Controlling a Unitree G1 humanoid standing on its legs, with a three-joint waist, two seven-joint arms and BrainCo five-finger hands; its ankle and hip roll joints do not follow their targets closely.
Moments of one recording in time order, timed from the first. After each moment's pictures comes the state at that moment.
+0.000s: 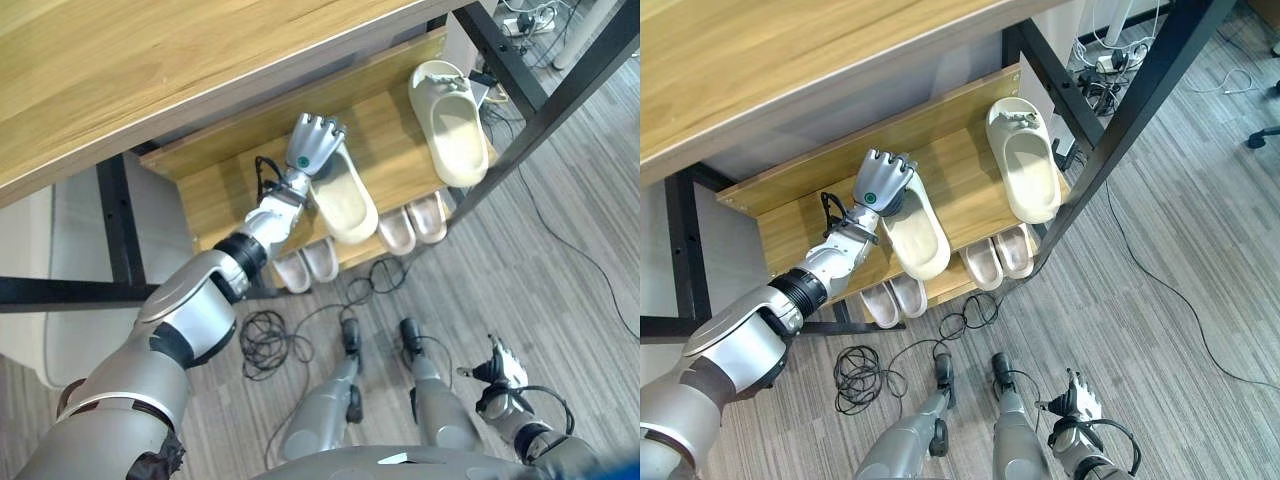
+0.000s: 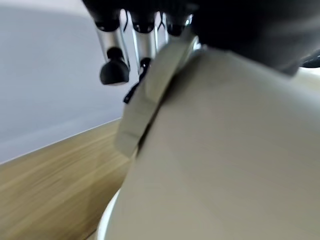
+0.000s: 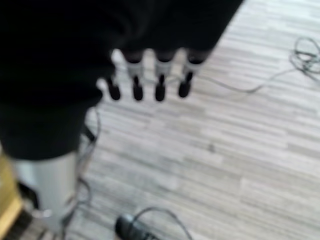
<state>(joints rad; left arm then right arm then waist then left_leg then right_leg) -1.06 0.41 -0.91 0.89 0.89 0.19 0.79 -0.20 -0.27 0.41 1.29 -0.22 -0.10 -0.63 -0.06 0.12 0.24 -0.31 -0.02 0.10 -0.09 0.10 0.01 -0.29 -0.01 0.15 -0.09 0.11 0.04</state>
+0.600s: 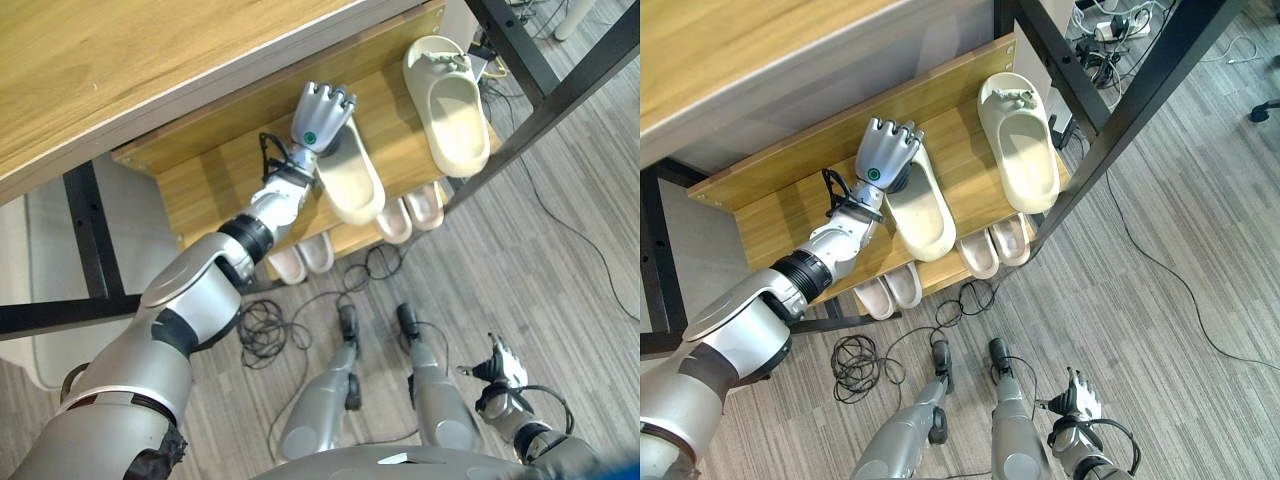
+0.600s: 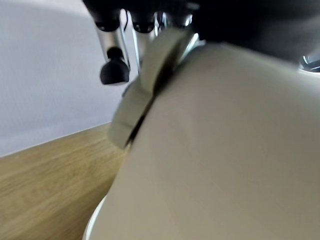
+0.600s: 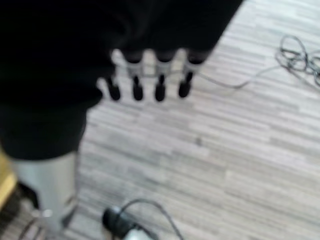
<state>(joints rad) -1.15 0.40 -0.91 0.89 0.89 0.23 0.83 -0.20 -0.27 0.41 1.29 -0.22 -0.11 -0.64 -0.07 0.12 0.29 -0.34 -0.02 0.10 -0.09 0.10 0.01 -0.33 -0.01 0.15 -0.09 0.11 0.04</state>
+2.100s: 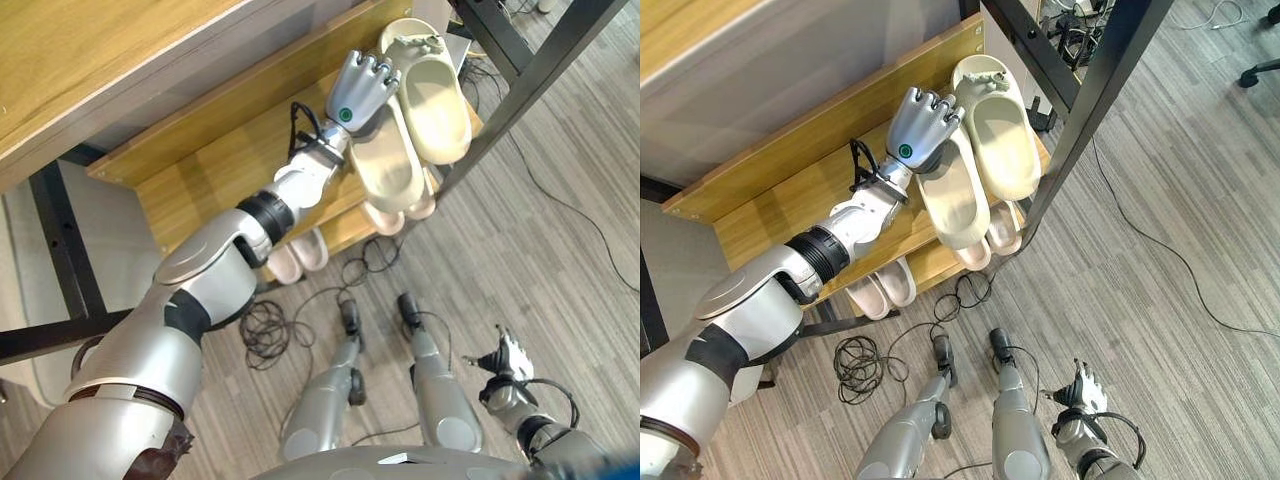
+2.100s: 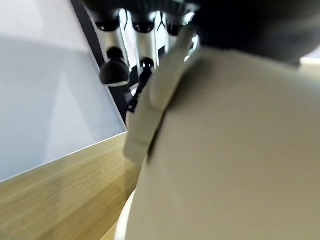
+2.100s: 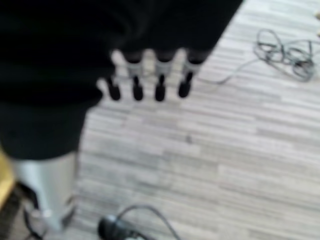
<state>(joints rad) -1.29 0.35 -1.02 0.89 0.94 0.21 0.79 -0.26 -0.29 0.41 1.30 -0.18 -0.12 -0.66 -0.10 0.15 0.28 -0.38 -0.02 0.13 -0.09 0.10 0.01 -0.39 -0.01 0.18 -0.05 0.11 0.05</state>
